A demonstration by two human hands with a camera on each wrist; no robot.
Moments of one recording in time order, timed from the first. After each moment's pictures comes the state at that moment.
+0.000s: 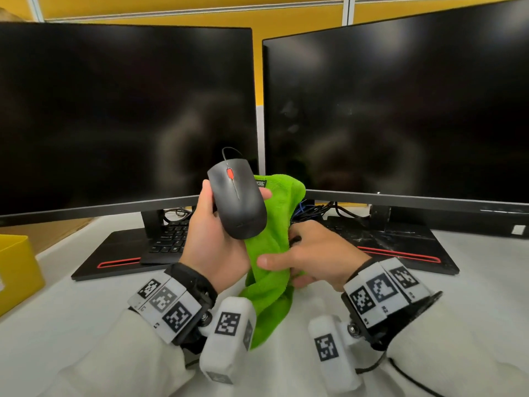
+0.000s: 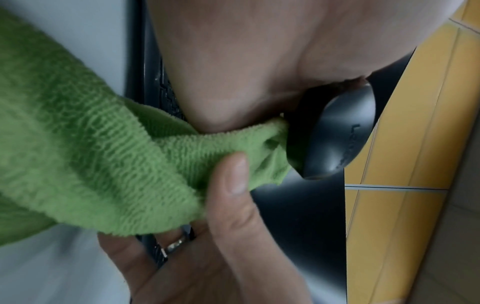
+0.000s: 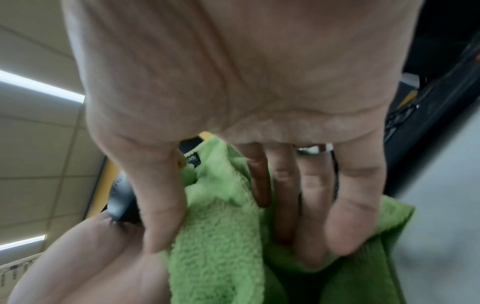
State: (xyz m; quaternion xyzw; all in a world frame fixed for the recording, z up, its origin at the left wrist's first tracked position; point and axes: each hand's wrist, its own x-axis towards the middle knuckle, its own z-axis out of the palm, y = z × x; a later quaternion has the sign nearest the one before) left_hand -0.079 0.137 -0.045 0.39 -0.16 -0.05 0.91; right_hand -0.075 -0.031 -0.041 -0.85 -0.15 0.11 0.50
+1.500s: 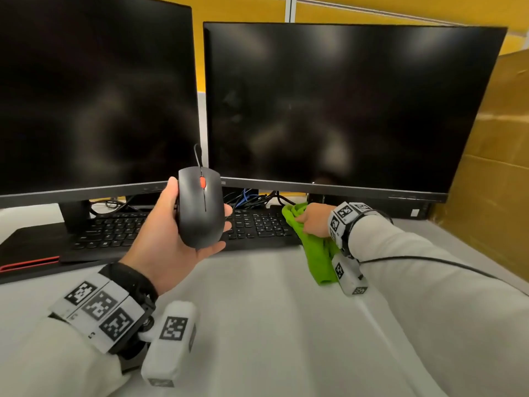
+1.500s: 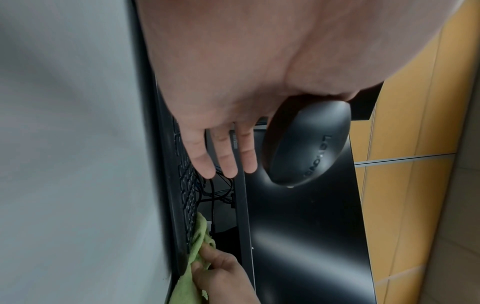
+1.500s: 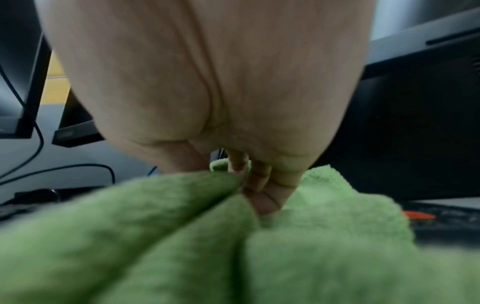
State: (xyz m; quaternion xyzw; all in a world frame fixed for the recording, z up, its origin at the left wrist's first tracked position) left_hand -0.086 0.127 -0.051 0.56 -0.04 -0.04 0.83; right_hand 0.009 -0.147 -0.045 -0.99 0.02 0.05 0.10
